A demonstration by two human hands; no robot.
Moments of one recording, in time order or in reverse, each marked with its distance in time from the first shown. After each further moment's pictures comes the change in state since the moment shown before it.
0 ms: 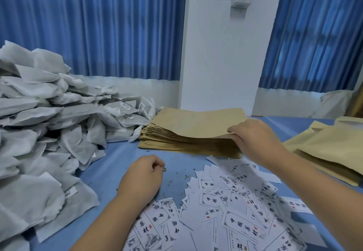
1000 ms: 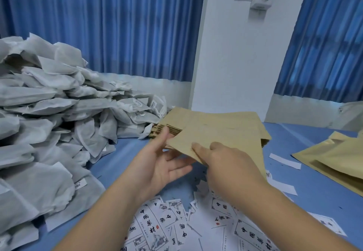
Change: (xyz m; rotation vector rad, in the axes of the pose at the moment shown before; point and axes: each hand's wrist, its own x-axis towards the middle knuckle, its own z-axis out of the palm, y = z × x) left_hand -0.002 0.027 -0.025 -1.479 -0.499 -0.234; right_hand -0.011 -0.117 -0.046 0.112 -0.307 -0.026
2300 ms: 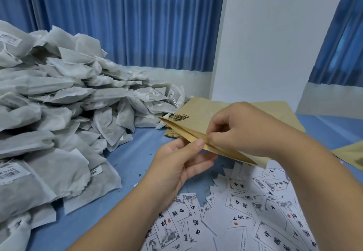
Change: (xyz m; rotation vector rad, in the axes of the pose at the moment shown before) left_hand -0.001 -0.028 0.000 0.126 0.044 0.240; right_hand 0.042 0.022 -0.031 0.630 -0.009 -0.200
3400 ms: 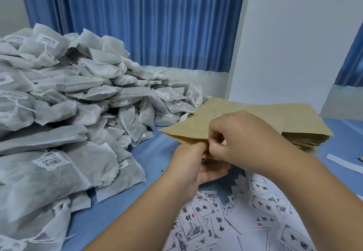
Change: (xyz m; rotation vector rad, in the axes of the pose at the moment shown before) left_hand 0.003 0.005 -0.001 0.073 0.254 -0.106; right_hand 0.004 -0.035 0.033 -0.337 0.153 -0.207
